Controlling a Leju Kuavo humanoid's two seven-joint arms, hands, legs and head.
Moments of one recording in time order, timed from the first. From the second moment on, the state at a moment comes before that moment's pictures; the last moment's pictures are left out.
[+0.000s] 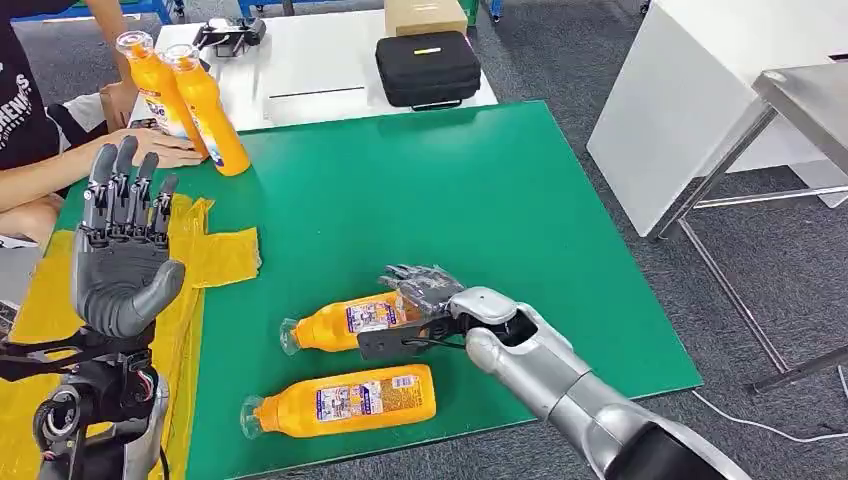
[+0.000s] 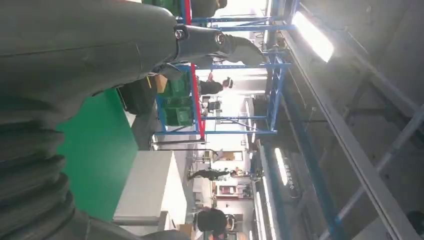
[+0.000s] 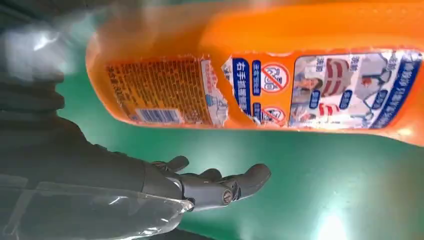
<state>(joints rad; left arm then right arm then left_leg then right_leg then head) -0.18 -0.01 -0.12 -1.82 0.24 -0.23 -0.34 -0.58 -0.06 0.81 -1.04 0.83 0.18 0.01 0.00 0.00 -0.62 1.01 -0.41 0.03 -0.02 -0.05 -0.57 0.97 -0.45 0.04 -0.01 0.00</state>
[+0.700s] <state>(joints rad) -0.20 -0.02 -0.15 -1.80 0.27 -0.22 -0.34 -0.61 0.00 0.87 -0.88 0.79 0.22 0.02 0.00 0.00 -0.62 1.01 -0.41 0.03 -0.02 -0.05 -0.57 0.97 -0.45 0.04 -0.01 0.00</state>
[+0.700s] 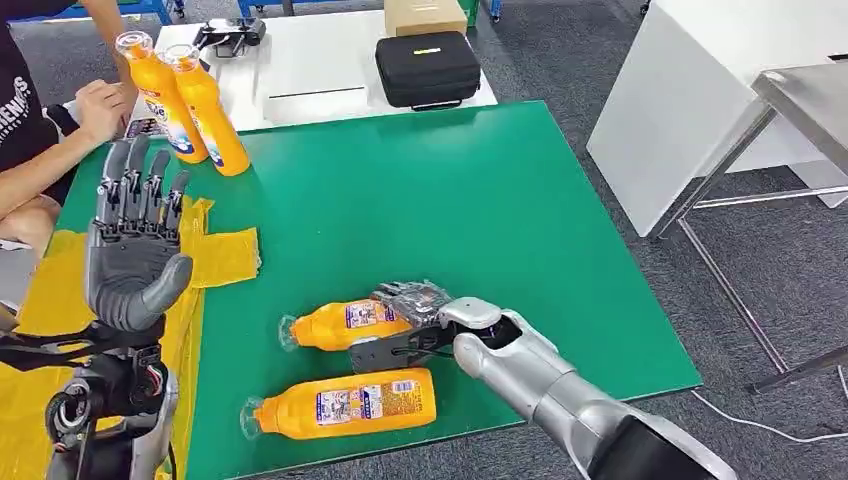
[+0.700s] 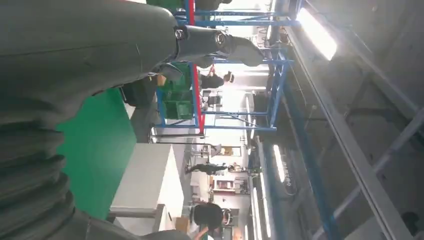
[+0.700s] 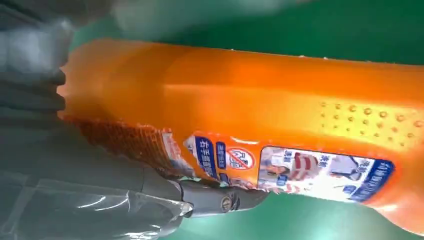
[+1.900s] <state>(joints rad) -0.20 -0.02 -0.16 -1.80 0.26 -0.21 -0.32 -0.68 0.07 0.91 -0.64 0.89 0.12 0.08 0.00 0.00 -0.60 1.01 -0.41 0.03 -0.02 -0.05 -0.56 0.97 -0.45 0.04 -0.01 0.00</state>
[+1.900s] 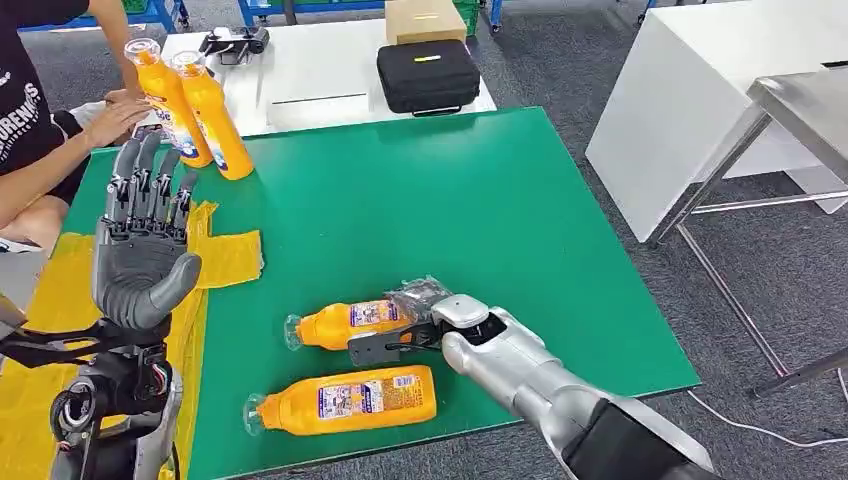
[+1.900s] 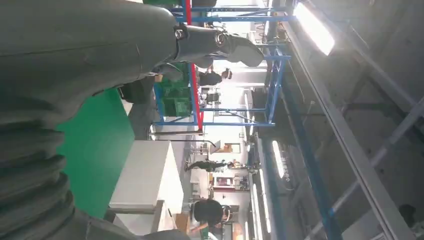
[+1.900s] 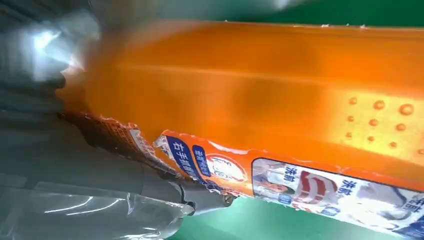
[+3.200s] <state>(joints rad) -0.13 0.01 -0.19 -1.87 0.05 -0.12 -0.22 -0.24 0.02 0.44 -1.60 0.24 -0.56 -0.32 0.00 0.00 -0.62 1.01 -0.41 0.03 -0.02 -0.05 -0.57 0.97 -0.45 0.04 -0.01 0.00</state>
